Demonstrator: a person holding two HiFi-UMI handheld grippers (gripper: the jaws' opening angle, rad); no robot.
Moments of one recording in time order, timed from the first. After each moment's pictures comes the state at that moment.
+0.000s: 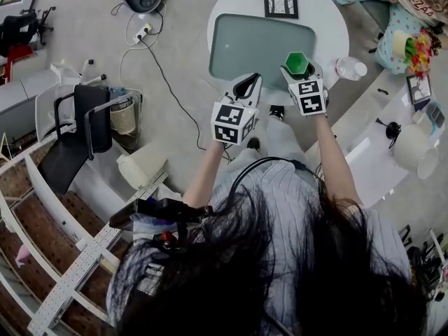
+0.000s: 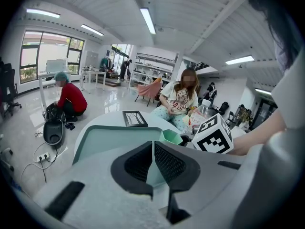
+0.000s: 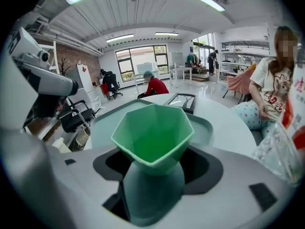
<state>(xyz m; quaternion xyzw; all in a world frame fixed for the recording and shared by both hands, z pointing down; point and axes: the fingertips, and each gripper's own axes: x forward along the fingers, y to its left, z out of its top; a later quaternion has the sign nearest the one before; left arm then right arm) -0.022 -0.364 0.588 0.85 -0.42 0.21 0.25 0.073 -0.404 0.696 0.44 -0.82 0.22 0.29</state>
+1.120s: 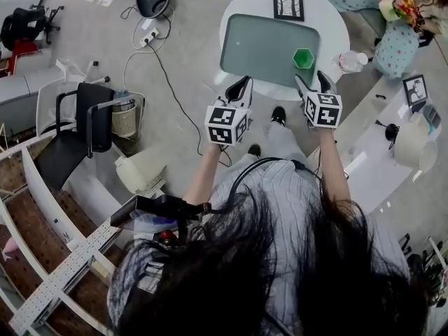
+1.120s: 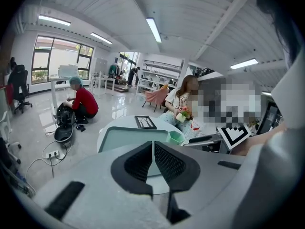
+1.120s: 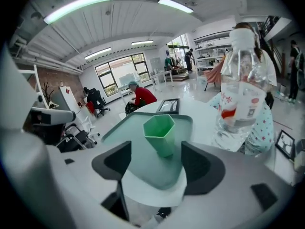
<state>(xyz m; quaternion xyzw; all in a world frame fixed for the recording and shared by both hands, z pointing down) -0.081 -0.329 0.564 0.83 -0.47 0.18 0.24 0.097 -0.351 0.646 0.52 -0.77 0.31 0.21</state>
